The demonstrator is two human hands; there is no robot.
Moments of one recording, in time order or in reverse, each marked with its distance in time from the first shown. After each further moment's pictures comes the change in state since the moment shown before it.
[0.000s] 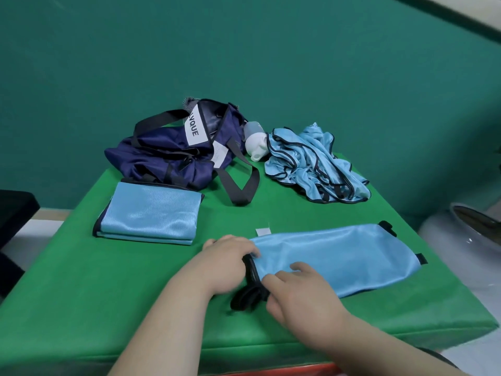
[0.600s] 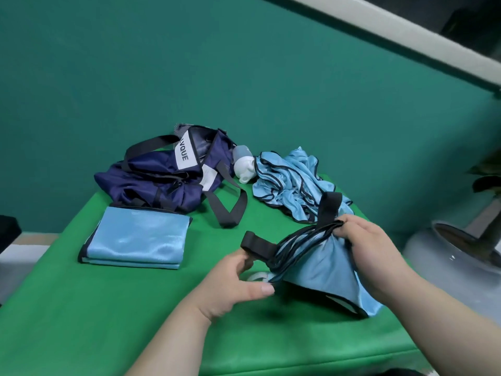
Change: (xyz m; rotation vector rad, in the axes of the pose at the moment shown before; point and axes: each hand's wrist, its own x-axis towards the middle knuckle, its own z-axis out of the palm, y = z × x) left_hand -0.009 0.028 0.006 -0.909 0.090 0.226; right_hand 0.010 0.082 -0.110 1.249 0.337 0.737
